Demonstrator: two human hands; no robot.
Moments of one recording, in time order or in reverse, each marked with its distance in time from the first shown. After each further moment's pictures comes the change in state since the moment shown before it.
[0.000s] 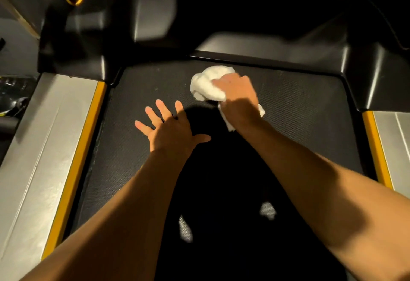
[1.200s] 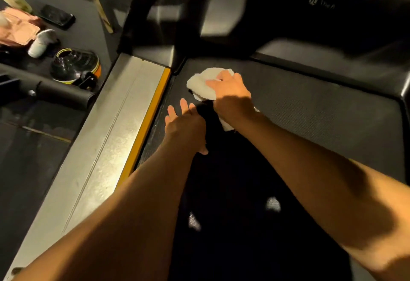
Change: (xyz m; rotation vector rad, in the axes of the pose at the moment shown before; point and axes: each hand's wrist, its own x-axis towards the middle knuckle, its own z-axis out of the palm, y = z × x) left_hand -0.017 -0.077 -0.028 -0.064 -0.251 -0.079; right_hand -0.002 -0.121 0.026 -0.138 -0.147 -0.303
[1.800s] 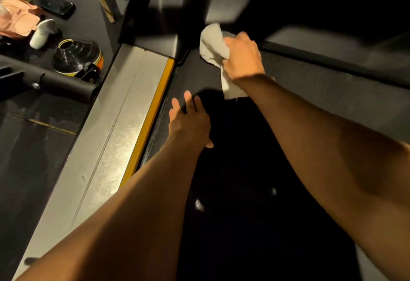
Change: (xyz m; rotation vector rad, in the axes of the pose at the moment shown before) left_hand -0.004 -0.001 0.005 -0.028 -0.005 0.000; right_hand 0.051 0.013 -0.017 0.045 0.221 0.061
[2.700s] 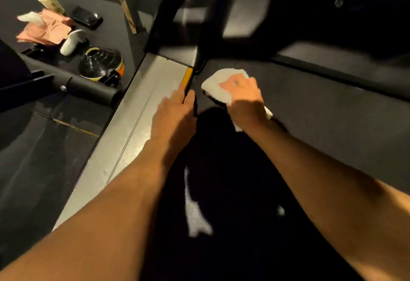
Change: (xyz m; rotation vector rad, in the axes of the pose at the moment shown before) left_hand -0.013 -0.061 -0.012 0.097 0.594 0.140; right_hand -0.072 -0.025 0.014 0.113 -0.054 -0.109
